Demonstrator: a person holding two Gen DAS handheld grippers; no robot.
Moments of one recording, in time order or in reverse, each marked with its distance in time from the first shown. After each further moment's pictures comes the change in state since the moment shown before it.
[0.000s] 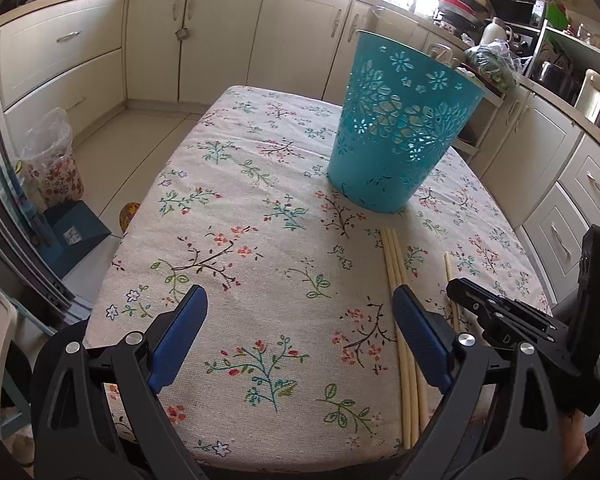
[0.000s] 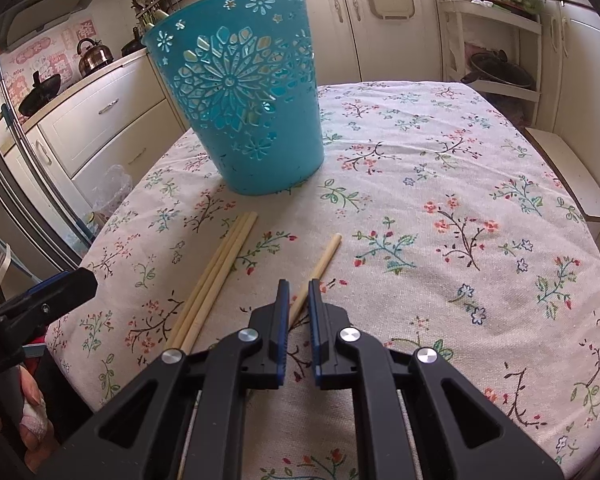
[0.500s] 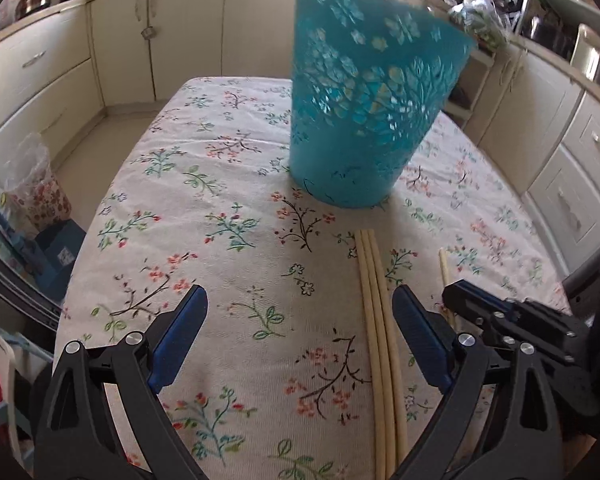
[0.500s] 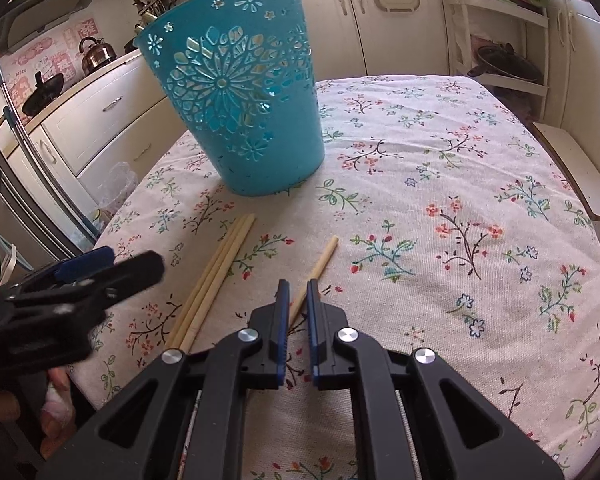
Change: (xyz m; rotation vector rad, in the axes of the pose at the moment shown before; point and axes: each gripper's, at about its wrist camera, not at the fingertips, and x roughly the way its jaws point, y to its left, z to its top) left arm 0.048 -0.042 0.020 0.126 0.097 0.028; right arm 0.003 -0.004 0.005 -0.001 0.029 0.029
